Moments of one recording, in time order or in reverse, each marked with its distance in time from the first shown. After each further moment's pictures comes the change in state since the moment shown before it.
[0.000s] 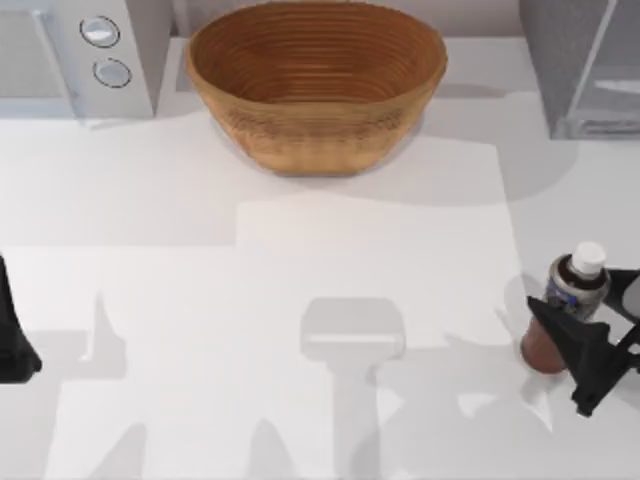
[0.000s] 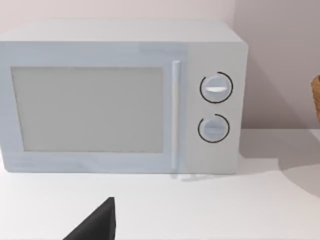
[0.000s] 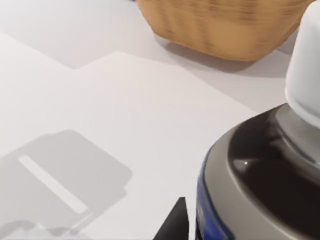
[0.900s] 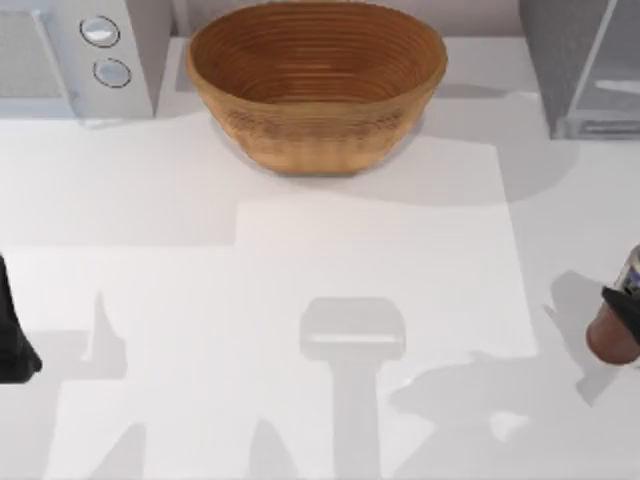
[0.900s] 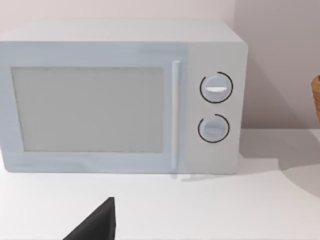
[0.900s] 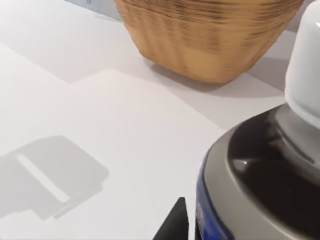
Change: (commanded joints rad) left arm 0.000 0.000 0.000 0.000 0.000 0.000; right arm -0.304 -0.348 0.026 -0.425 -0.322 -0.141
